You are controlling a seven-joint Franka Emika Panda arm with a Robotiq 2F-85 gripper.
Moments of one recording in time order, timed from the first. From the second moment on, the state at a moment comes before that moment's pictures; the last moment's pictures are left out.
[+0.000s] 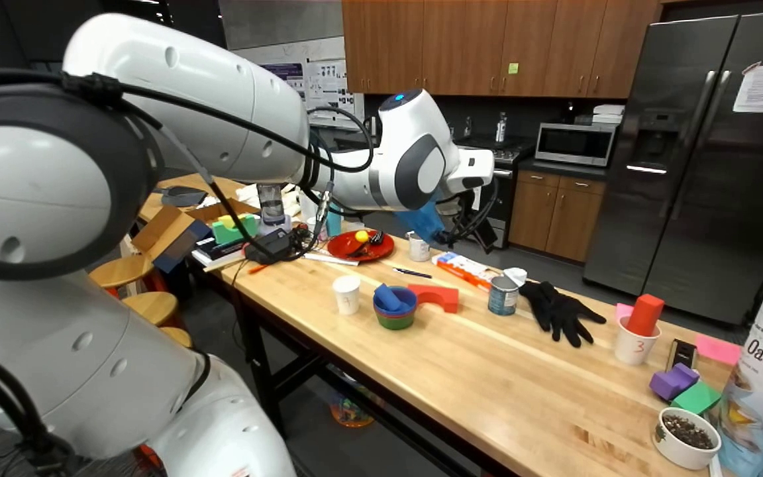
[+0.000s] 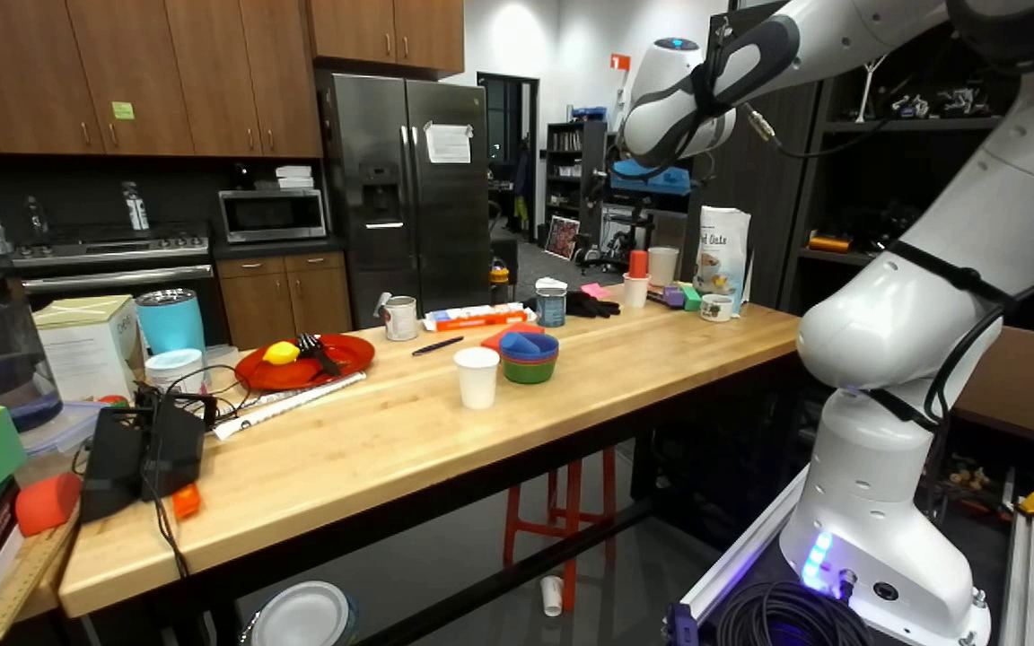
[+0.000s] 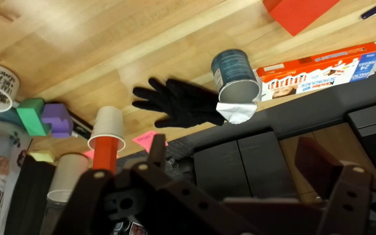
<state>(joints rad) -0.33 -0.43 0.08 -2.41 -0.19 2.57 0.55</state>
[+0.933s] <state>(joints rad) -0.23 -0.16 -0.03 -1.68 -0.24 2.15 0.13</state>
